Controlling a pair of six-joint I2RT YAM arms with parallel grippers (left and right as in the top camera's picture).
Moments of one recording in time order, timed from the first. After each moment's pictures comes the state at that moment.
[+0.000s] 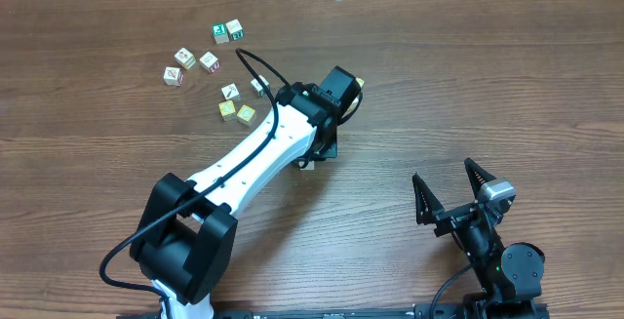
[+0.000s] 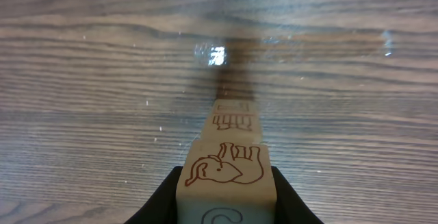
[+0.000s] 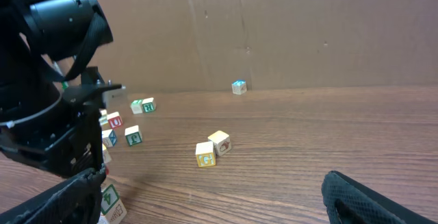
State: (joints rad) left arm -0.64 1.90 1.48 -1.03 -0.17 -0.65; right arm 0.10 0.01 0.02 -0.01 -0.24 0.17
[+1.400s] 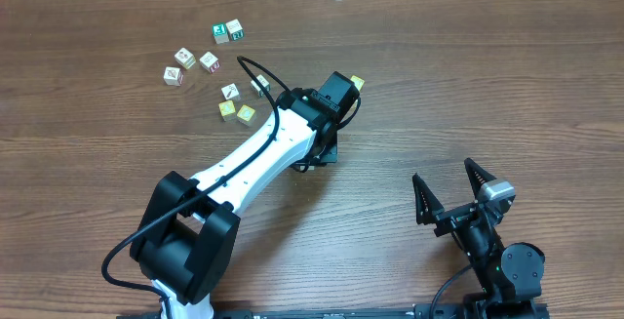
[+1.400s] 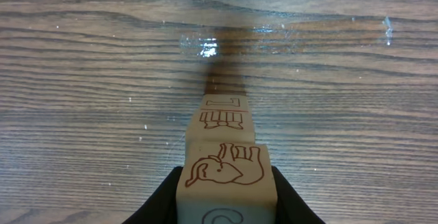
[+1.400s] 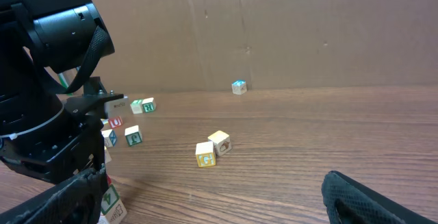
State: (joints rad) left arm -0.64 1.90 1.45 -0.99 -0.13 -0.65; right arm 0.10 0.01 0.02 -0.01 -0.24 0.18
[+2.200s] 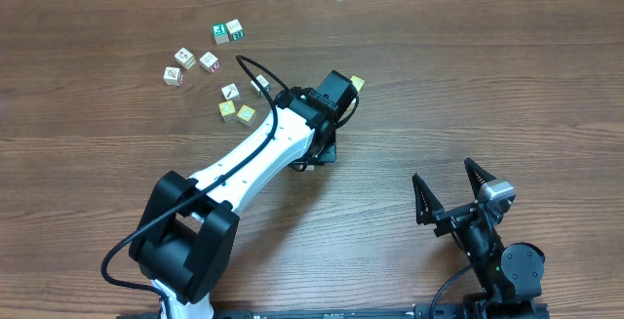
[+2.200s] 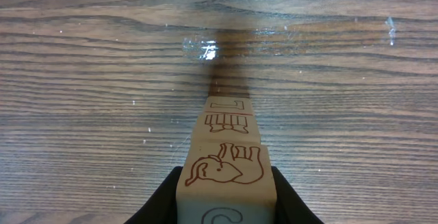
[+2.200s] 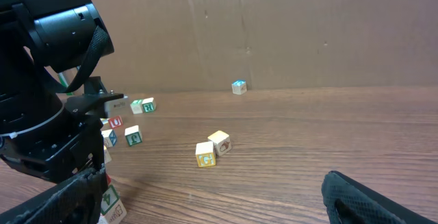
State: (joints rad) left arm -0.63 1.90 1.45 -0.99 -0.13 -0.62; right arm 0.10 0.01 0.02 -0.01 -0.24 0.17
